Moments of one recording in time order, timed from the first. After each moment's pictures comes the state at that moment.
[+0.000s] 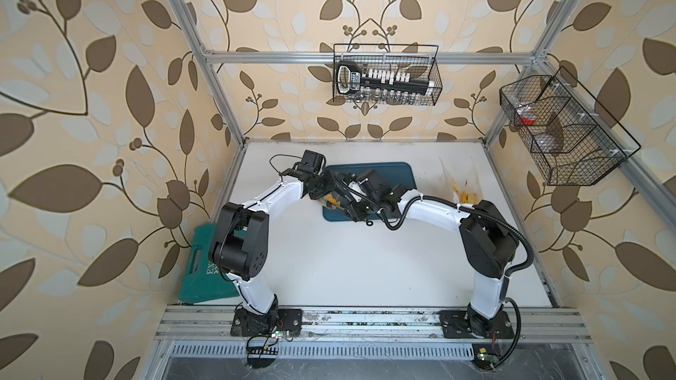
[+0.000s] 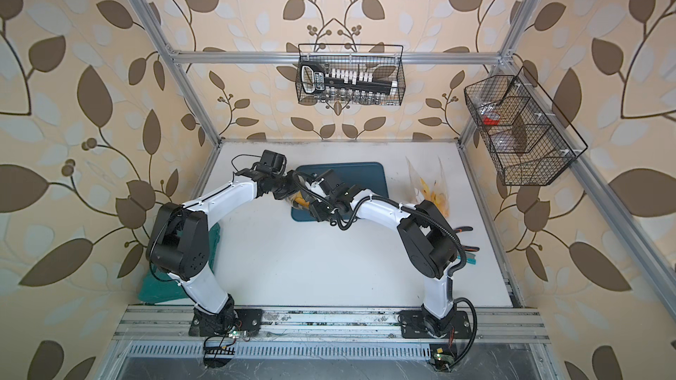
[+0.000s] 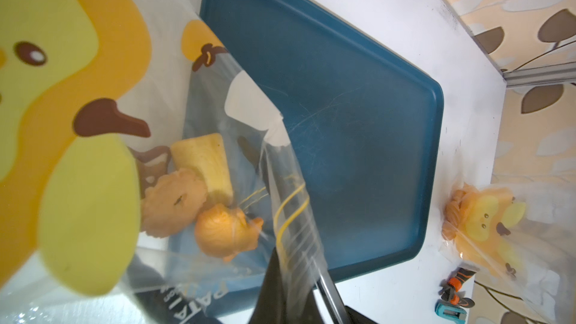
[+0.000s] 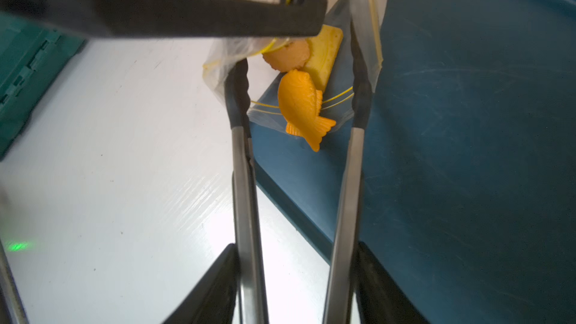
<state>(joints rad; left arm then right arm) -0.30 1.73 1.24 -0.43 0.24 -0.74 0.73 1.90 1.35 -0.34 -0.13 0.13</state>
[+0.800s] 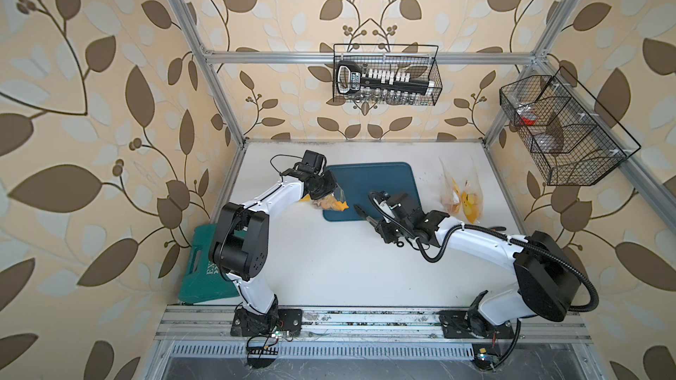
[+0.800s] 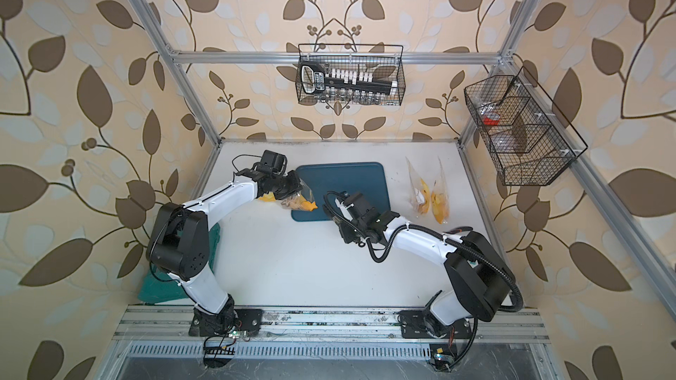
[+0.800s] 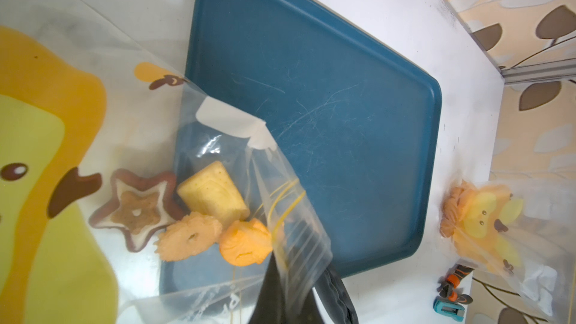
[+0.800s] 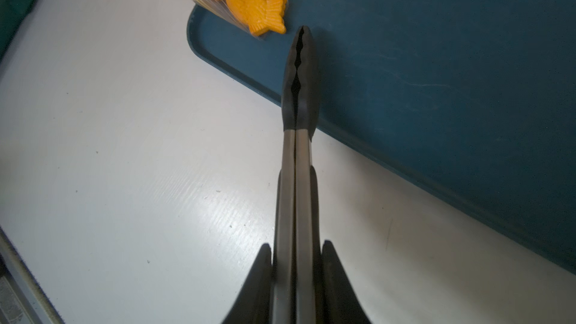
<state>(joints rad) -0.30 1.73 1.24 -0.43 0.25 -0.74 0.72 1.52 0.88 -0.30 -0.03 0.26</state>
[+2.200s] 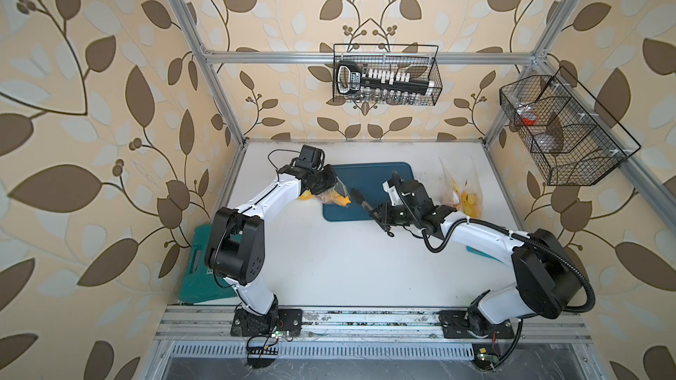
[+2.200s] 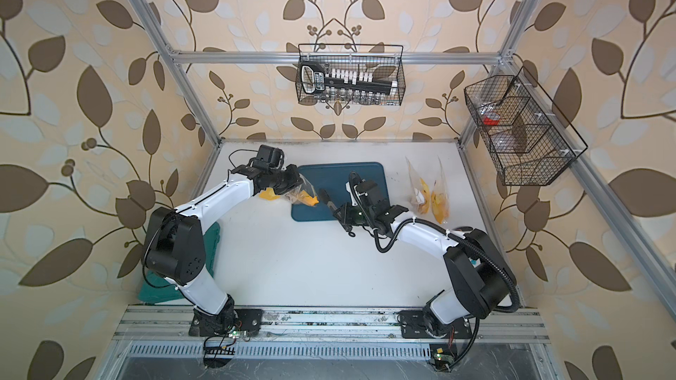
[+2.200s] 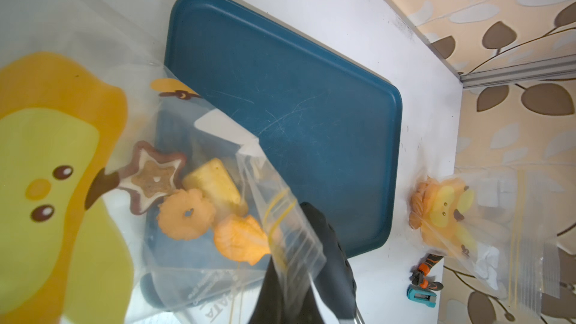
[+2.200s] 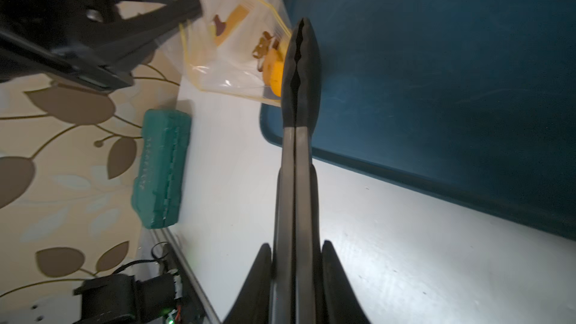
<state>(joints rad) -0.30 1.69 1.28 -0.44 0.28 -0.75 0.59 1.50 0.85 -0.10 -0.26 0.67</state>
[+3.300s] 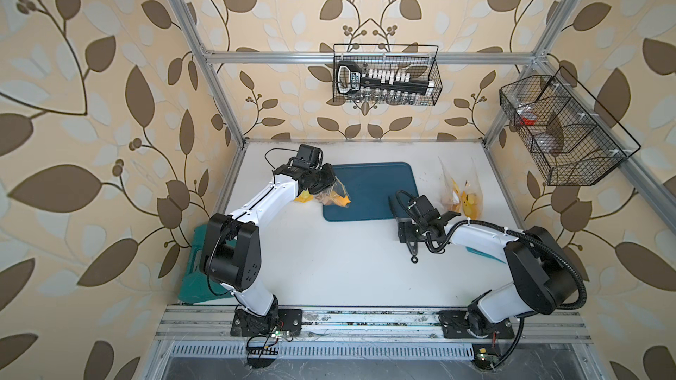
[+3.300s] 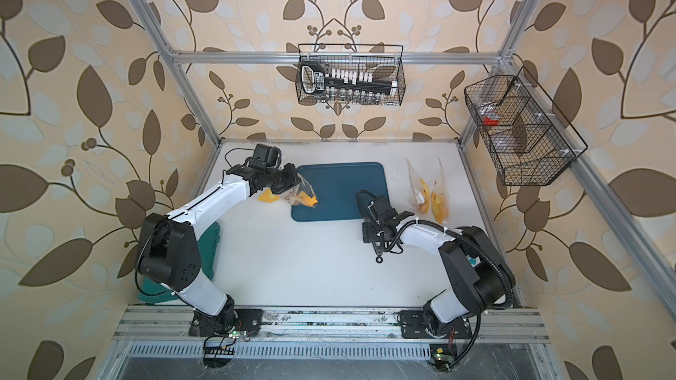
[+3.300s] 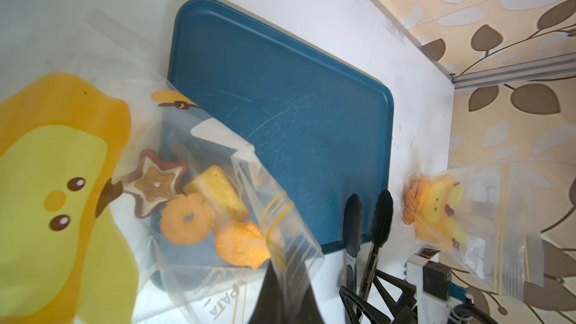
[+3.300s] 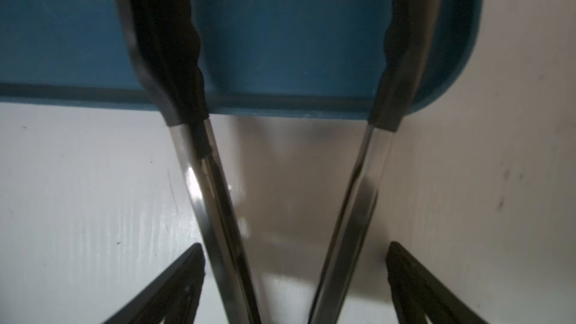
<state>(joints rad) -0.30 1.64 1.28 -0.48 0.28 -0.75 0.49 1.52 0.74 -0.38 0.11 0.45</state>
